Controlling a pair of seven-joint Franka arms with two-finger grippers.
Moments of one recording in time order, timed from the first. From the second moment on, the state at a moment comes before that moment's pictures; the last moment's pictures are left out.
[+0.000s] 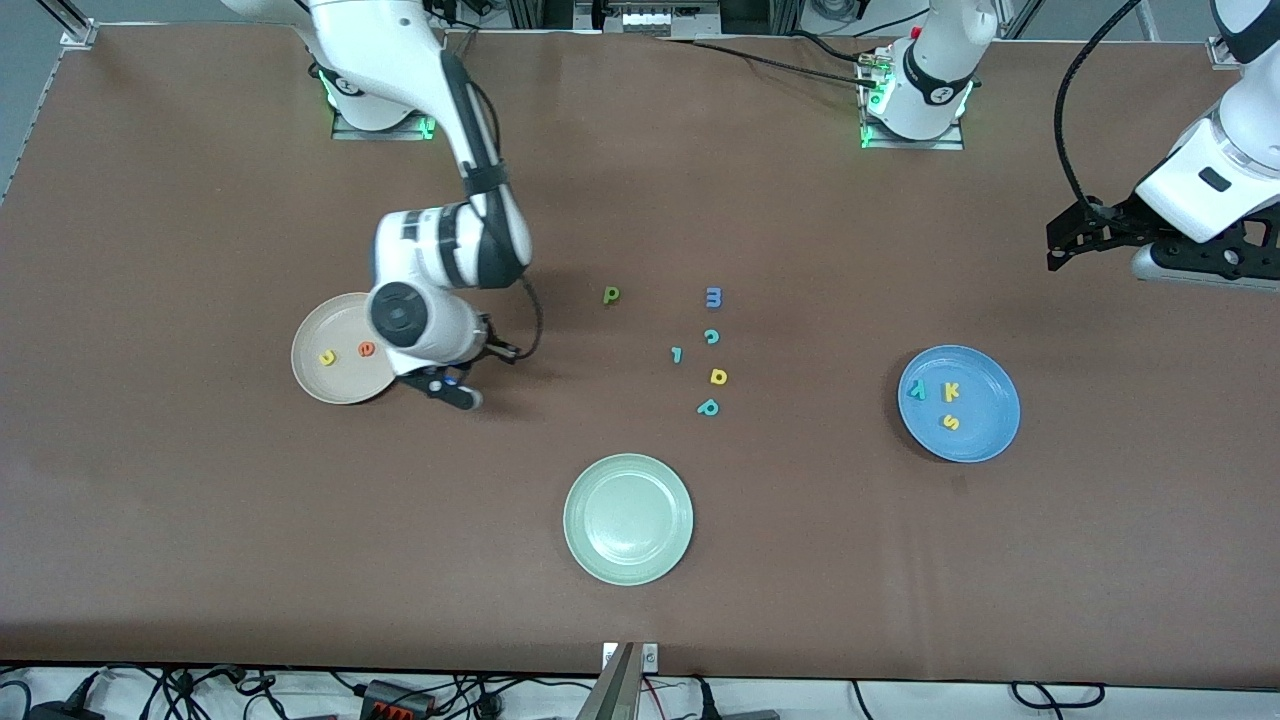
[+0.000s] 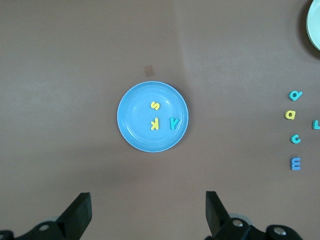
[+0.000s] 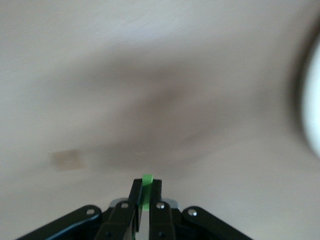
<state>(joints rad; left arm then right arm) 0.00 -0.04 -0.06 -1.73 0.02 1.71 0.05 1.02 0.67 -0.72 -1.77 0.60 1.97 0.40</state>
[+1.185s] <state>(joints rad) 0.00 -0.04 -0.06 -1.73 0.02 1.71 0.05 0.95 0.68 -0.89 -1.94 0.60 1.91 -0.14</state>
